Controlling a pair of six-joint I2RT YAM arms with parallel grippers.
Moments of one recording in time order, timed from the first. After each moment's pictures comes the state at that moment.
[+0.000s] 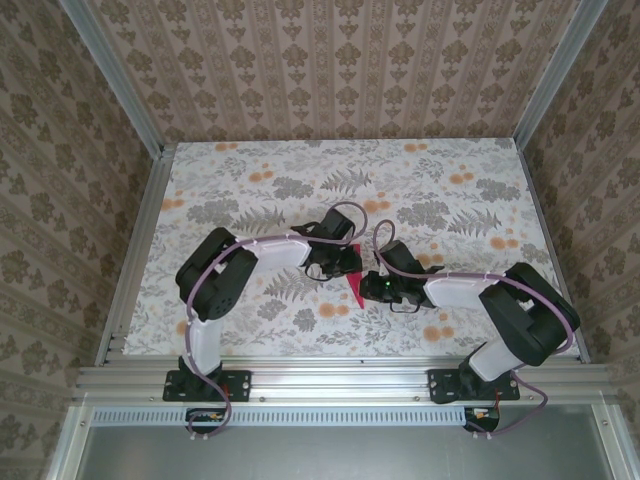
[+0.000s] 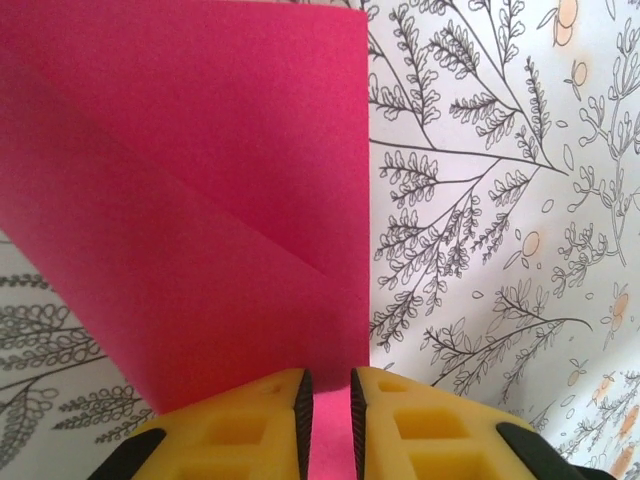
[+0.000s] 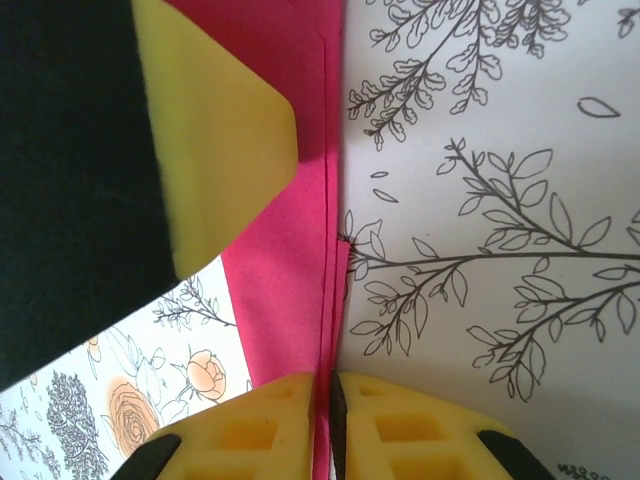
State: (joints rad) left arm -0.84 1.98 1.21 -0.28 0.30 -0.84; right arm 0.59 1.53 0.56 0.01 -0.26 0.76
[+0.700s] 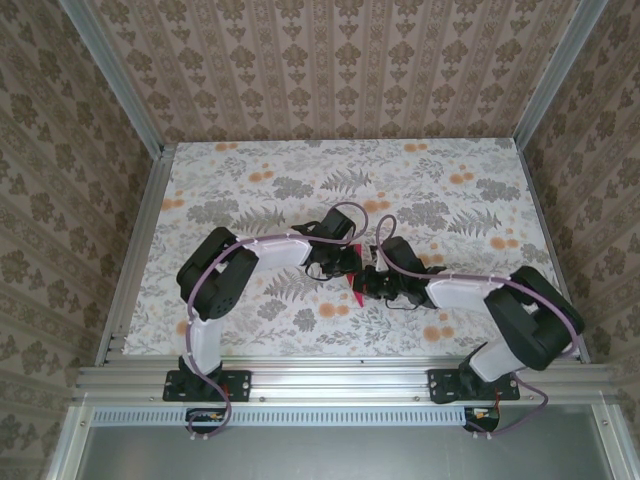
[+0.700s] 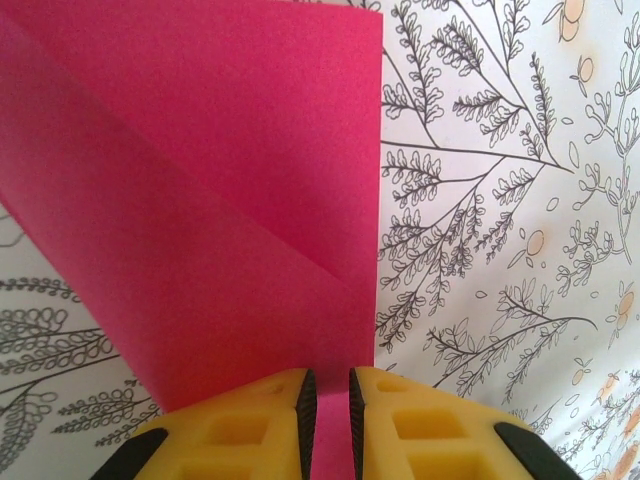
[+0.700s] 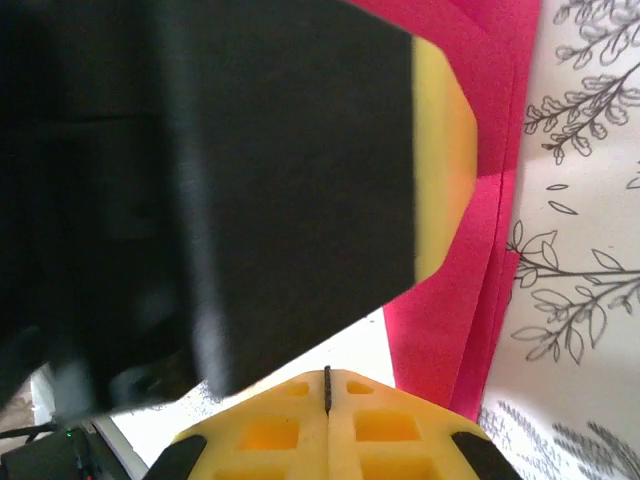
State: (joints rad) left arm -0.84 1.98 1.22 -0.30 0.31 -0.83; right arm 0.58 1.52 0.55 0.15 -0.39 0.87
